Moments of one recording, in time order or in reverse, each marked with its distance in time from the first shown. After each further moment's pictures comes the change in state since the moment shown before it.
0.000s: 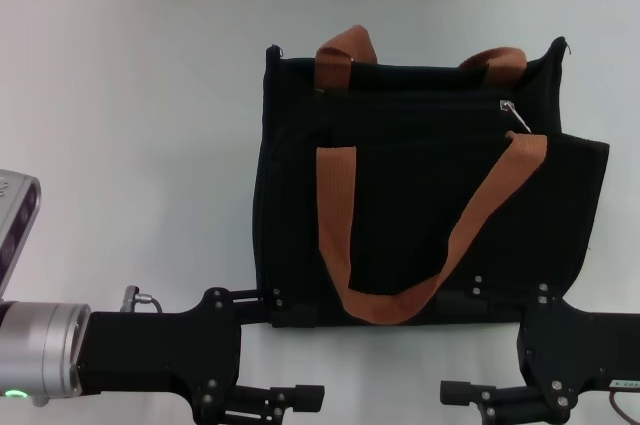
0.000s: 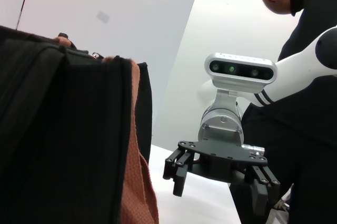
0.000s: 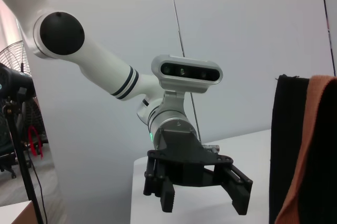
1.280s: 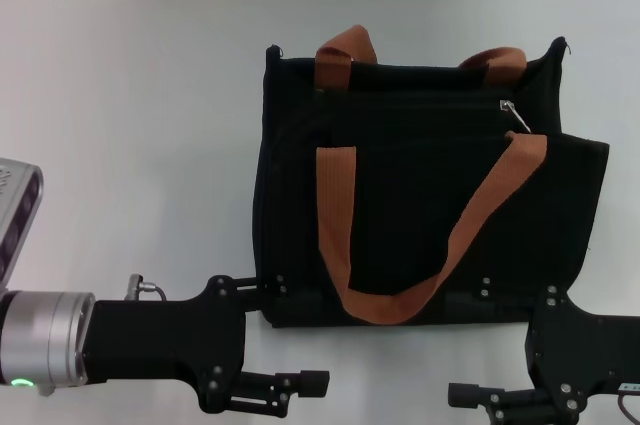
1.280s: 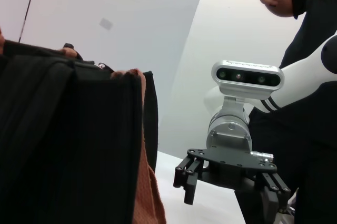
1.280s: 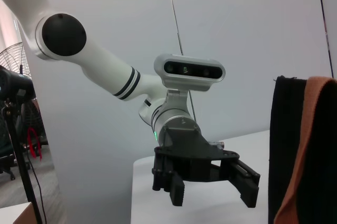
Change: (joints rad) left arm -0.013 -0.002 -0.009 -0.001 -0.015 -0.007 -0.001; right arm -0.009 -0.008 0.004 0.000 0.000 -0.012 -0.001
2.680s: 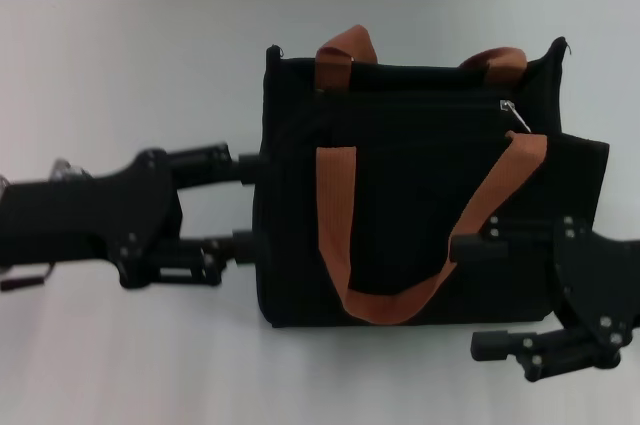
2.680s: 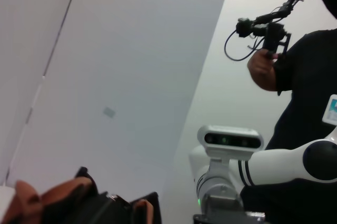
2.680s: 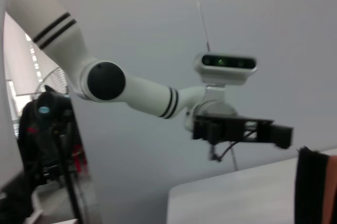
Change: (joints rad) left arm -0.035 0.068 -0.066 0.172 -0.200 0.191 -0.297; right arm 0.064 0.006 -0.004 -0.236 0.068 -0.160 0.301
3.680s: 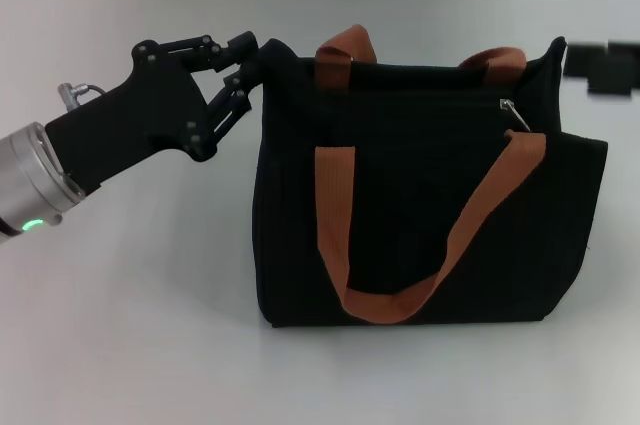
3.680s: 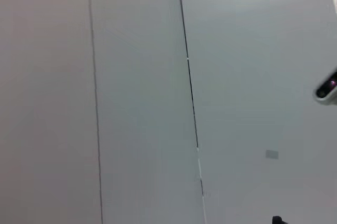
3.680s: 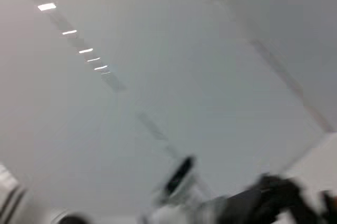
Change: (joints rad) left arm -0.021 -0.072 -0.024 -0.214 -0.278 -0.343 0.626; right arm 0.123 -0.120 0.166 -0.168 0.191 -0.105 0.806
